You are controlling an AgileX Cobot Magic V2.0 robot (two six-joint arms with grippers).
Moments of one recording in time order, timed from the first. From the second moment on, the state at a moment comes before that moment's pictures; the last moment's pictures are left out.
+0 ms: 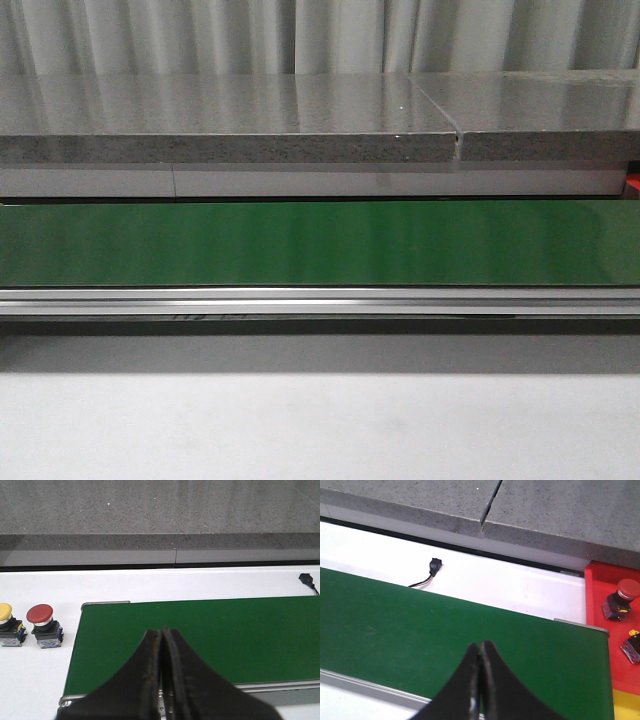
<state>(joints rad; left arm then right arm) -0.11 0.52 -0.55 -0.04 0.45 0.01 0.01 0.75 -0.70 0.25 0.48 -0.30</state>
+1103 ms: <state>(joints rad) 0.20 1.28 -1.06 -0.02 0.66 -0.20 0.01 0.75 -0.70 0.25 0.48 -0.30</state>
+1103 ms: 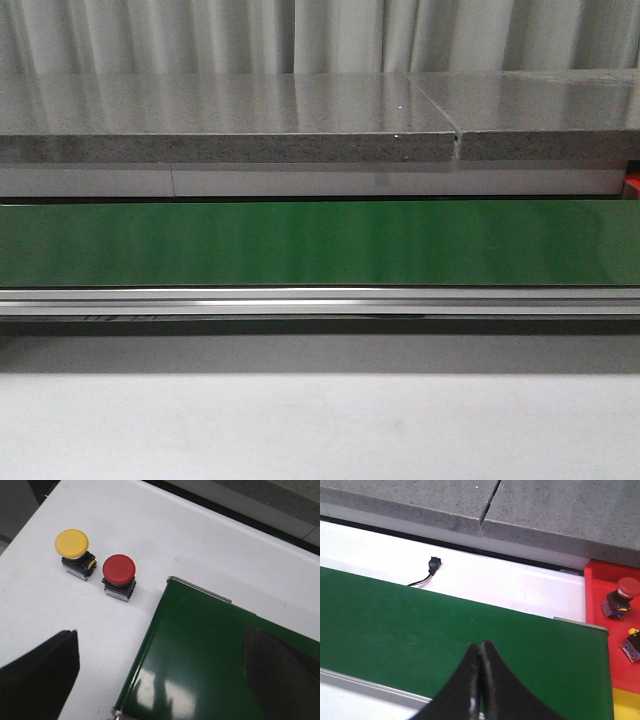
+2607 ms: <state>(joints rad) 0.29 1.94 -1.41 -0.04 0.65 -0.20 0.01 0.75 -0.70 0.25 0.48 -0.30</state>
